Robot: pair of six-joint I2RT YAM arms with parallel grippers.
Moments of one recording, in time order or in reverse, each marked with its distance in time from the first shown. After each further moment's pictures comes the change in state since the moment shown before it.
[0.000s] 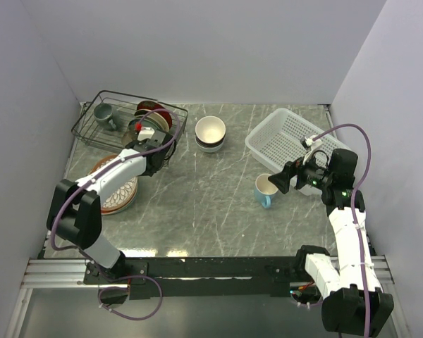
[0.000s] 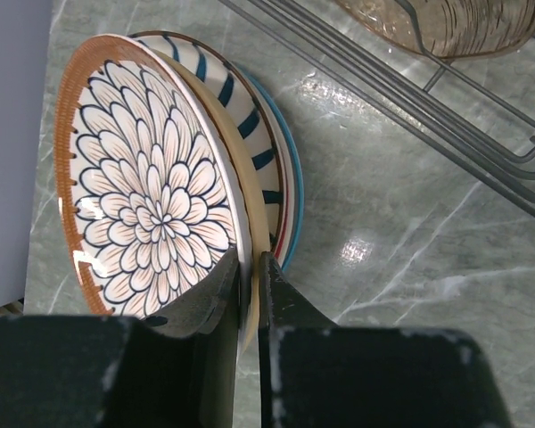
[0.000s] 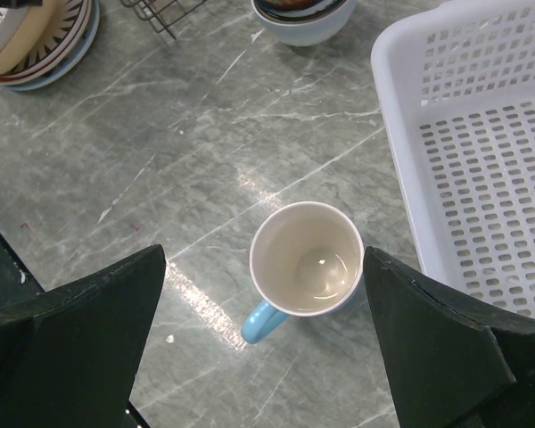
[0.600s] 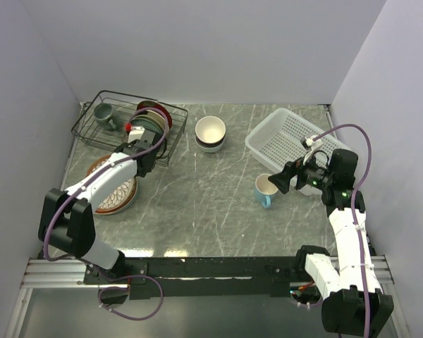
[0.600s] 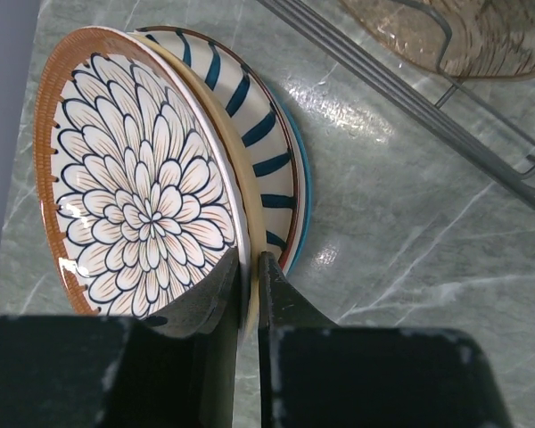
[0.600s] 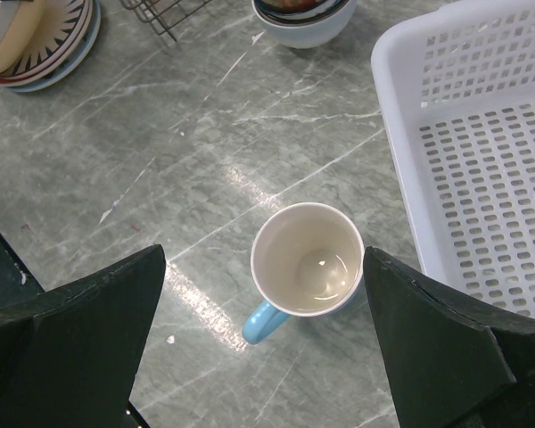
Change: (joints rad) left arm 0.064 -0.092 -0.067 0.066 0.063 -0.004; right arm 0.000 -0.006 0.000 0.001 0.000 0.003
